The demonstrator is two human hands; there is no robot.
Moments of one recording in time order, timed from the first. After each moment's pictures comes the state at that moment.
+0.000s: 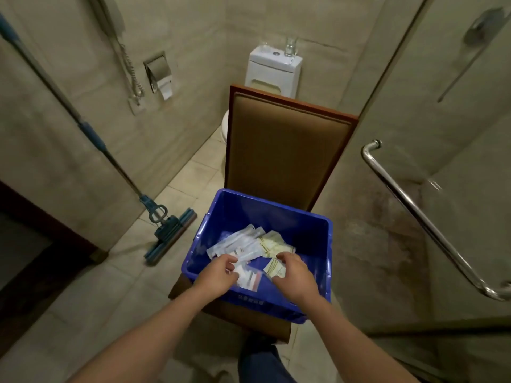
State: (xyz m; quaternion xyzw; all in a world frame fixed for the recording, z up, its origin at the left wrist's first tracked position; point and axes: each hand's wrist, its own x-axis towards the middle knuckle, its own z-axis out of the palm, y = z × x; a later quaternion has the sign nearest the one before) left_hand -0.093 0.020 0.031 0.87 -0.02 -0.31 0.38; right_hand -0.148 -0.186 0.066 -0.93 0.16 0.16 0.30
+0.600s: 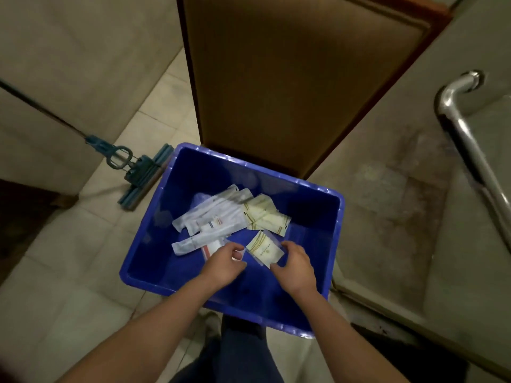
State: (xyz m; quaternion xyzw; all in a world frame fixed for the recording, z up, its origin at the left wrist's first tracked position) left_hand -0.031 -0.086 -0.108 0.80 0.10 -0.45 0.38; right_hand -0.076 -0.267 -0.071 -0.87 0.27 0.28 0.31
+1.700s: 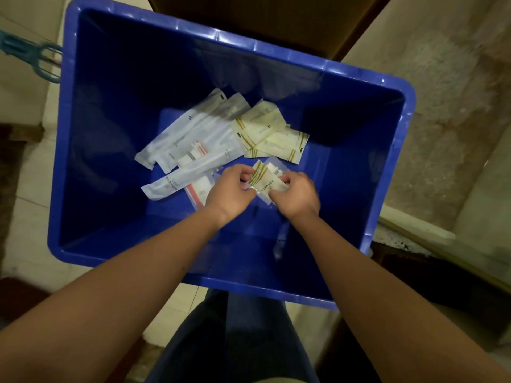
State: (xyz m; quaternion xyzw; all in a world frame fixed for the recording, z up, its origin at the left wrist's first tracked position) left_hand -0.016 -0.119 -0.215 0.82 0.07 -0.43 0.38; right_hand -0.056 -0.269 -0.211 -0.82 0.34 0.33 0.32
